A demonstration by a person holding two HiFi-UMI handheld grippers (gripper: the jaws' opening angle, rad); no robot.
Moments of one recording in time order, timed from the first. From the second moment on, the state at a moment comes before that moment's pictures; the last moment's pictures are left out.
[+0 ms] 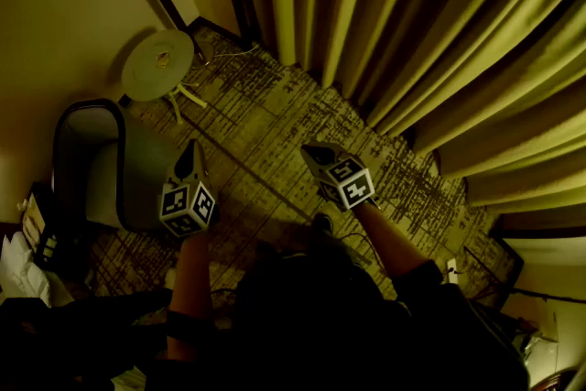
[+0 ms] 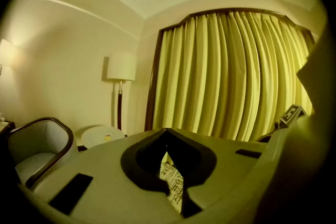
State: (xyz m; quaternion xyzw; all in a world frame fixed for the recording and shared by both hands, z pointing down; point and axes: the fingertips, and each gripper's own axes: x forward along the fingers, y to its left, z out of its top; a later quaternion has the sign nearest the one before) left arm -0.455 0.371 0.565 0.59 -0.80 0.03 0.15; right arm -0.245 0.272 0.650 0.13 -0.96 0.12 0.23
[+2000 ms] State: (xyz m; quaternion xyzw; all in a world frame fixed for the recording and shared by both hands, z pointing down) left arm -0.168 -0.116 0.549 0.88 -0.45 0.09 0.10; right arm 0.053 -0.048 0.622 0.60 -0.77 0.17 0.14
